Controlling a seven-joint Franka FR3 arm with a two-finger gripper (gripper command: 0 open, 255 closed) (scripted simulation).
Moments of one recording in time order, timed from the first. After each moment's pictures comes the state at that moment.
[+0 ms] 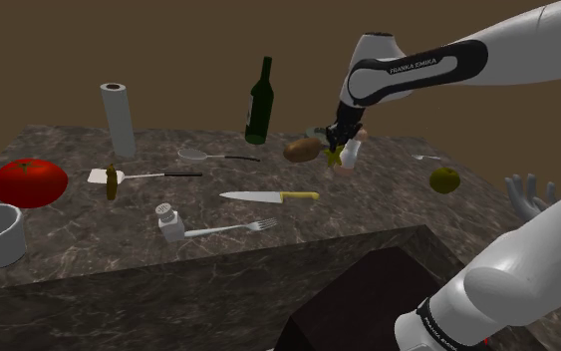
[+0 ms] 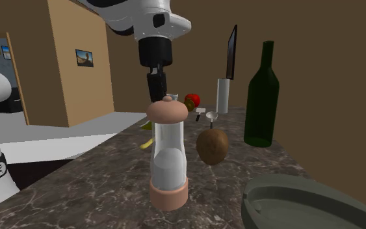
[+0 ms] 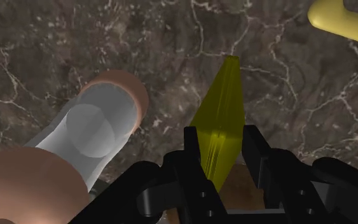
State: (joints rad) arm -0.12 -0.13 -0.04 -2.22 -0.13 2.15 0.05
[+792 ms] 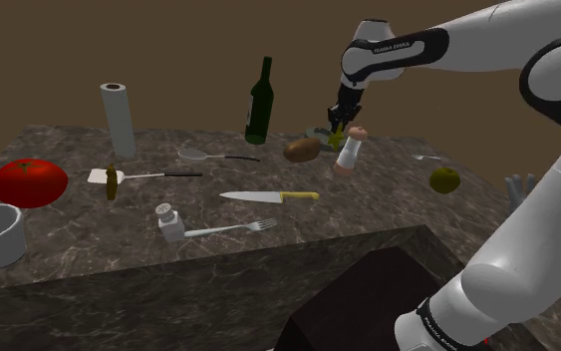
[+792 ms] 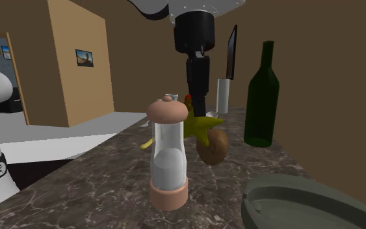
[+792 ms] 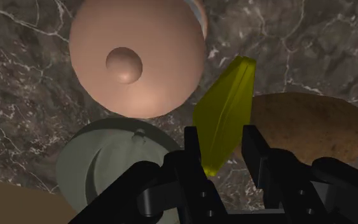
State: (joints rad) arm -0.18 0.11 -0.10 -1.87 -0.09 2.06 -0.10
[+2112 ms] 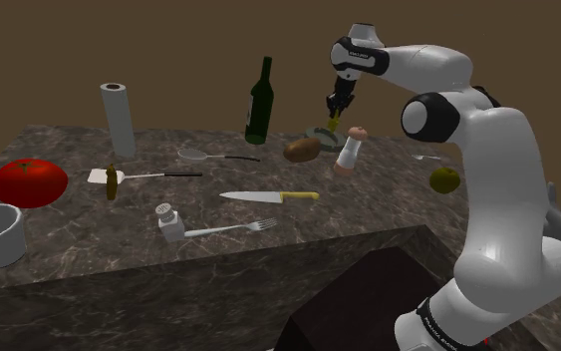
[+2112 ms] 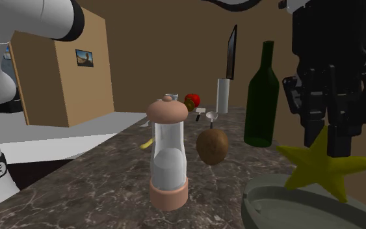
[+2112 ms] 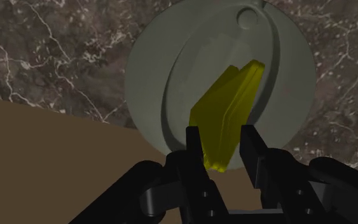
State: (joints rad) arm -0.34 0.78 -0.13 -0.91 0.01 1.77 -0.29
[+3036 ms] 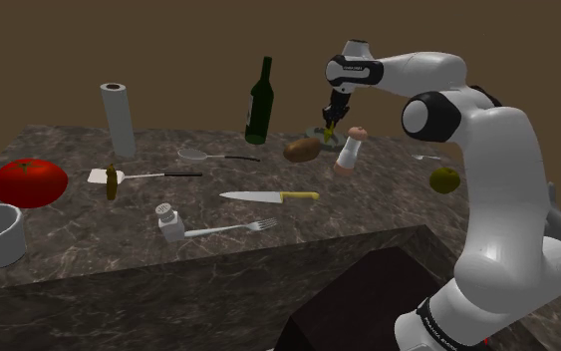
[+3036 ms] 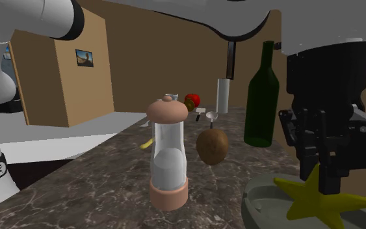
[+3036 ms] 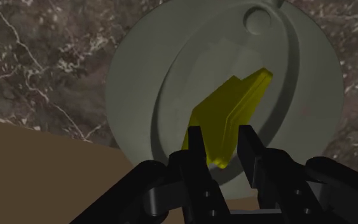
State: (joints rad) arm -0.33 0.77 -0.13 -1.06 0.01 1.92 -0.28
